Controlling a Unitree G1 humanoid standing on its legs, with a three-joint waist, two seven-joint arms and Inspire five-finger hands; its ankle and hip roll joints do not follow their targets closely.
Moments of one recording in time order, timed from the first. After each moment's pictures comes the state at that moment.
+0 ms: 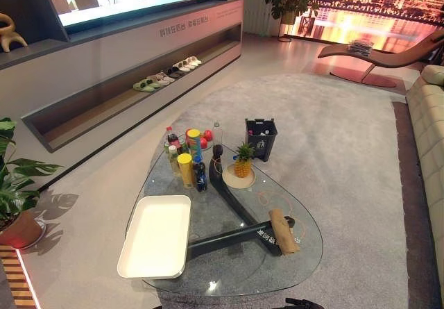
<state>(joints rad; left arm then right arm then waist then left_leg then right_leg) 0.02 0.21 -0.22 1.28 -0.42 0.05 0.13 -0.04 -0.21 0.24 1.27 0.35 0.11 0.12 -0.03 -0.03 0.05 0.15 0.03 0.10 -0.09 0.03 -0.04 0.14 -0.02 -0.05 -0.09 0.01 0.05</state>
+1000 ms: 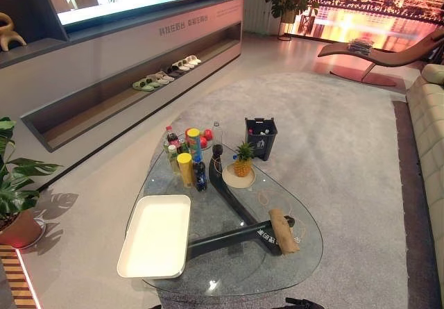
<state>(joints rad) 0.02 0.21 -0.22 1.28 -0.42 0.02 0.14 -0.04 -0.21 0.25 1.27 0.35 0.07 0.12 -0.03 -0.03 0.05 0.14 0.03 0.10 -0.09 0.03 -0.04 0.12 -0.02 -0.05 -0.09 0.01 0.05</state>
